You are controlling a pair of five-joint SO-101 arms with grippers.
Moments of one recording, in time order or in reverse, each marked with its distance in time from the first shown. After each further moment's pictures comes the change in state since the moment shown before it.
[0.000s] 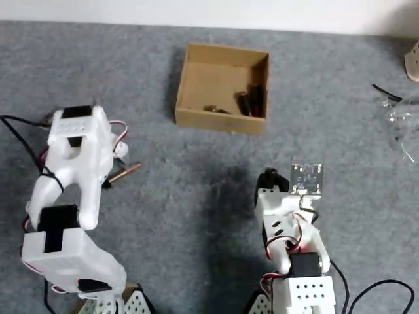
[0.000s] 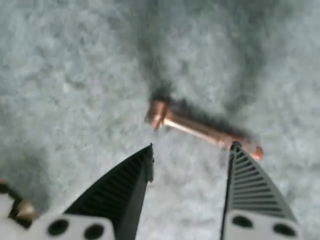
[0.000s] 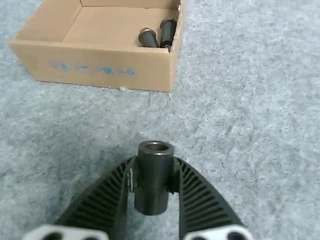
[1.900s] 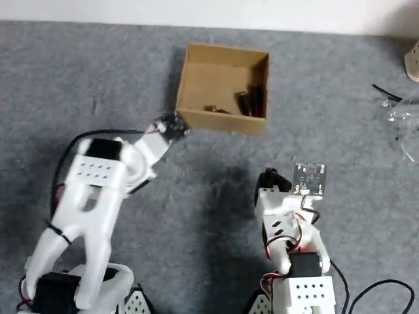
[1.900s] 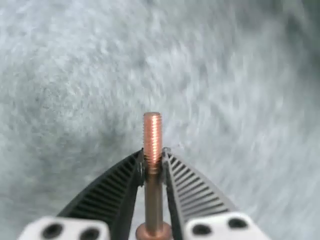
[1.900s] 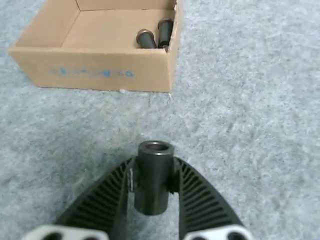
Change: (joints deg) left arm 15.3 -30.9 20.9 -7.6 -98.8; right arm 0.0 0.0 0.0 0.0 -2.6
